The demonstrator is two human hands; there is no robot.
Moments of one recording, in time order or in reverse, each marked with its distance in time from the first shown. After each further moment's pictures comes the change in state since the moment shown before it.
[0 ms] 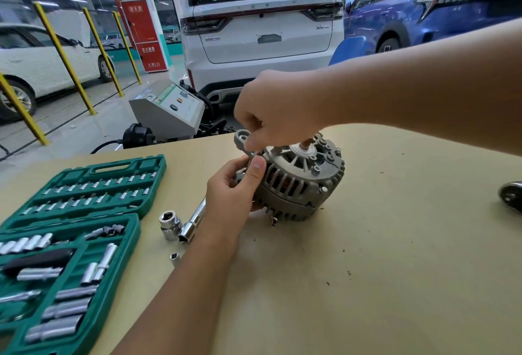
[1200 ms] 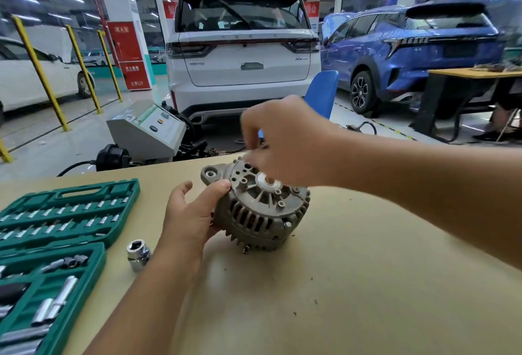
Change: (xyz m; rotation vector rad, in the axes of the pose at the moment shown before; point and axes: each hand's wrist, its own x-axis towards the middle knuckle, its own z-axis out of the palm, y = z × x) left_hand 0.013 0.011 -0.007 -0.089 0.142 -0.190; right_hand -0.052 -0.005 0.001 0.432 0.272 0.445
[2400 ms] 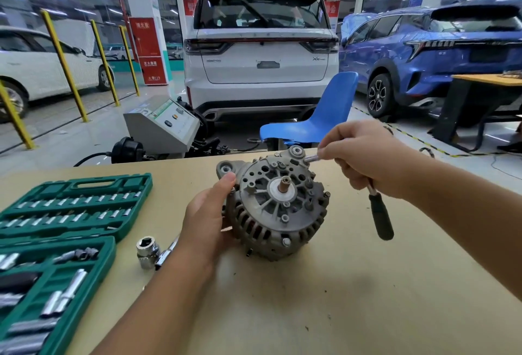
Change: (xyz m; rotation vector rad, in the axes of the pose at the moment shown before) left_hand -0.001 -0.004 0.004 0.016 -0.085 -0.054; right_hand -0.011 0.097 0.031 0.852 -0.011 0.639
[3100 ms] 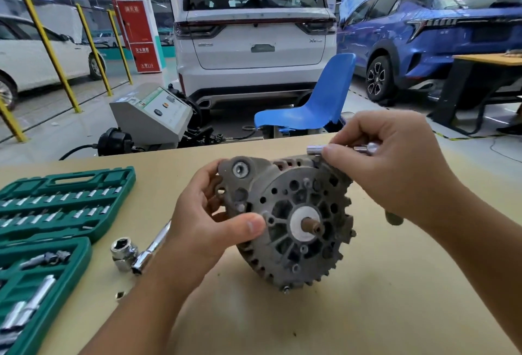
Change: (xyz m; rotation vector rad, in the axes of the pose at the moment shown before) left_hand -0.014 -0.003 0.001 0.224 -0.283 0.384; right_hand -0.053 0.009 -0.001 -0.283 0.335 -0.563
